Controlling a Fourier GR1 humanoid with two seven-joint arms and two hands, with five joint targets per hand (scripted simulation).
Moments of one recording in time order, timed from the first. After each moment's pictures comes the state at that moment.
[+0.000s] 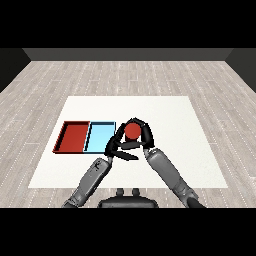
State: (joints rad) left arm -0.31 0.00 -0.45 -1.44 0.16 0.26 -0.04; right arm -0.51 -0.07 0.45 -1.61 0.10 -0.49 0.10
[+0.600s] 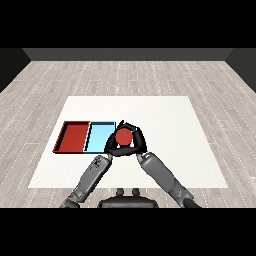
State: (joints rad) left arm -0.36 0.00 -0.43 -1.42 0.14 0.29 -0.02; right arm -0.50 -0.01 0.54 -1.62 0.11 -0.52 0.09
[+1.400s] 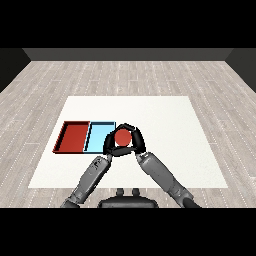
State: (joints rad) left arm -0.34 0.00 -0.43 -1.41 0.15 0.48 0.01; right arm -0.51 0.00 0.54 -1.59 0.09 -0.51 0.05
